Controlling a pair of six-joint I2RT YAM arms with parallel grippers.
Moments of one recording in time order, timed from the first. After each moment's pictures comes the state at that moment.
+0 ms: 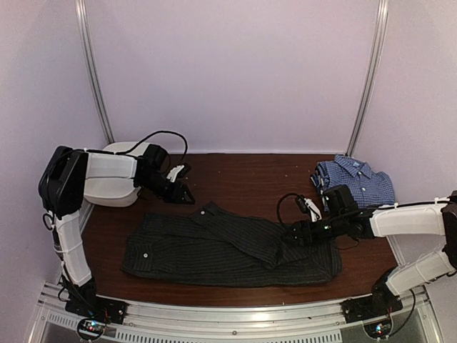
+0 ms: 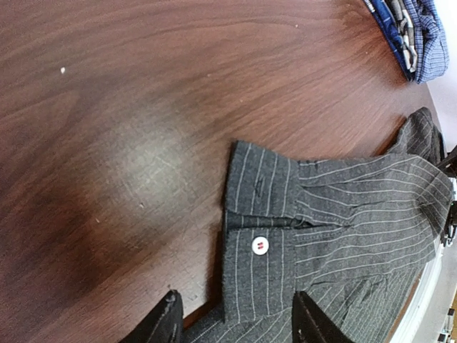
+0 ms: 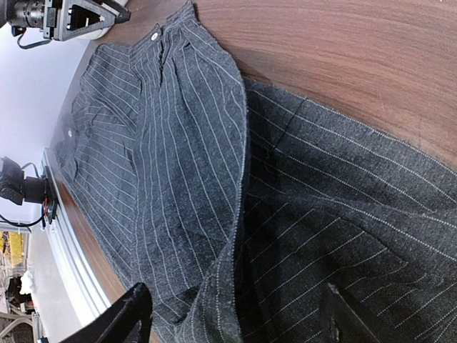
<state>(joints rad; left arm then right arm) -0.37 1.96 1.32 -0.43 0.58 -0.03 0.55 1.30 0.53 -0.03 -0.48 0.42</state>
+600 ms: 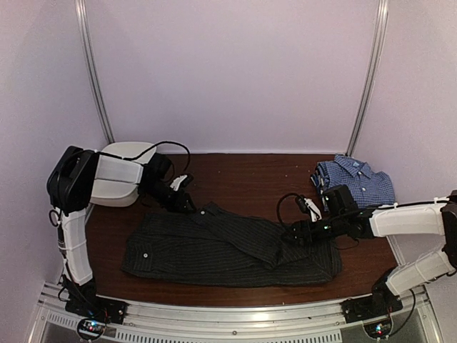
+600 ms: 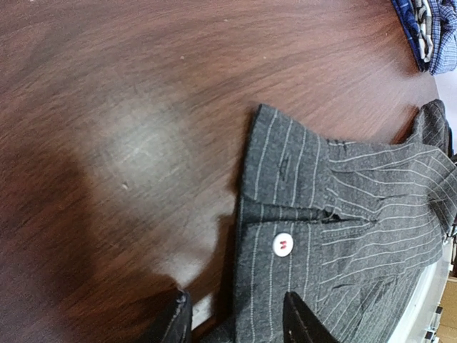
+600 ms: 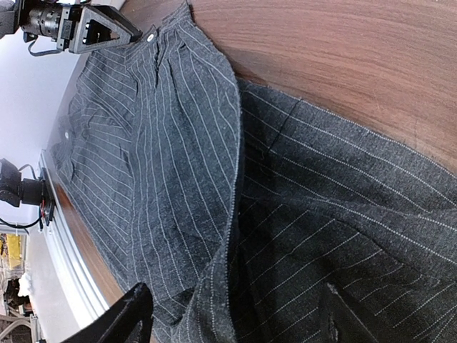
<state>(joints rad) -0.39 2.05 1.31 -0.41 0.60 -0.07 0.55 1.31 0.53 -0.03 -0.47 0.42</state>
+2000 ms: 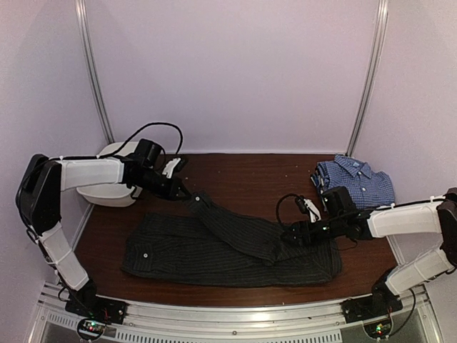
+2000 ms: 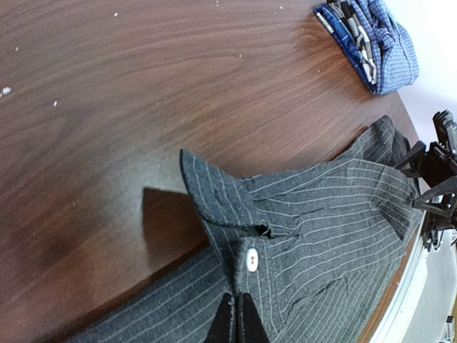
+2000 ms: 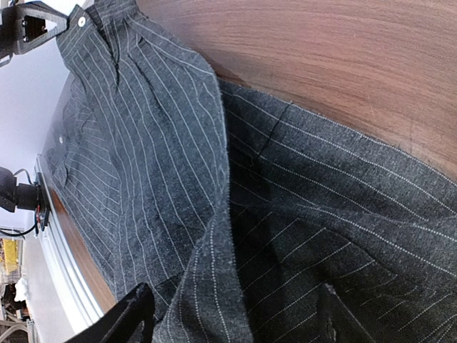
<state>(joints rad) -0.44 1.74 1.18 -0.33 0.55 -0.13 0.55 1.34 0.51 0.03 -0.45 0.43</state>
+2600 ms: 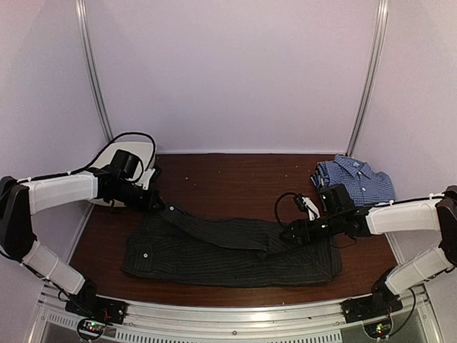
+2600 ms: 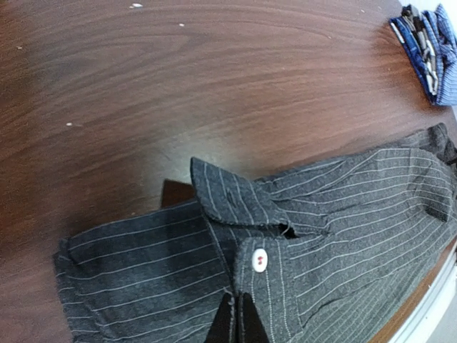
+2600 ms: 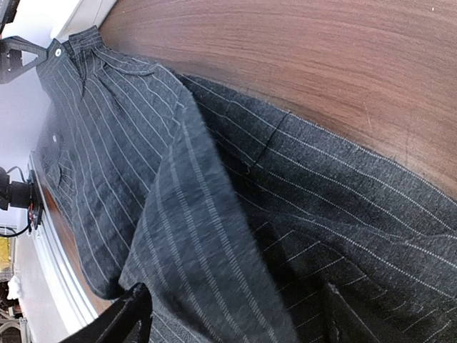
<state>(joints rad) -0.37 1.45 0.92 -0.41 0.34 -0.19 0.55 1.35 0.55 -0.01 -0.44 0.39</state>
